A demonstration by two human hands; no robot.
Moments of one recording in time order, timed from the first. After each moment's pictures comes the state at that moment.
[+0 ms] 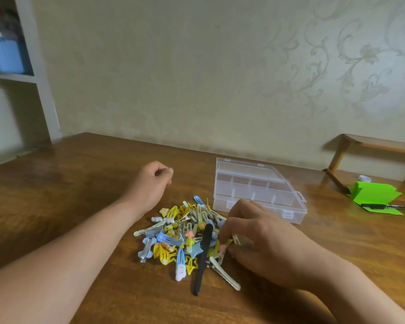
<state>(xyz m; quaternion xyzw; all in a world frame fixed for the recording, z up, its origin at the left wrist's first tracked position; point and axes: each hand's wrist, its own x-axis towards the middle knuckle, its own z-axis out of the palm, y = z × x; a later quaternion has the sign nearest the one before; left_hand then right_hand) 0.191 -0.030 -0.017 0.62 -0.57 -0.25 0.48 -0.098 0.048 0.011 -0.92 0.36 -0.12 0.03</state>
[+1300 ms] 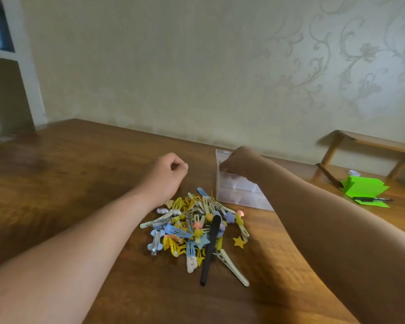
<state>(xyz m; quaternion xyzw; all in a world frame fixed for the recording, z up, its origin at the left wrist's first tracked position) 0.183 -0.038 -0.020 0.60 -0.63 -0.23 0.44 -0.029 -0.127 0.035 -0.66 0.70 -0.18 0.22</state>
